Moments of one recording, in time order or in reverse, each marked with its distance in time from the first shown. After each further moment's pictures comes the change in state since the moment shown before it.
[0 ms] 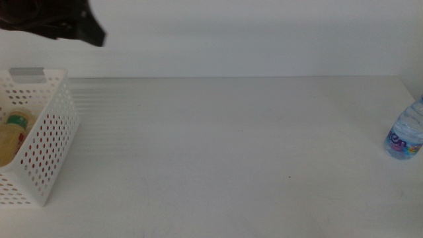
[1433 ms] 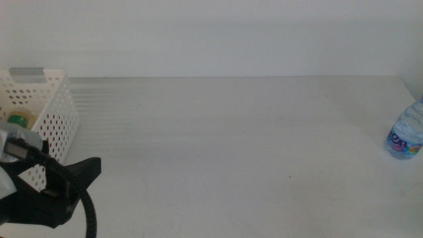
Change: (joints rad) left arm -0.314 -0.871 1.122 0.127 -0.744 -0.220; right arm 0.000 0.000 -0.004 -0.002 0.001 0.000
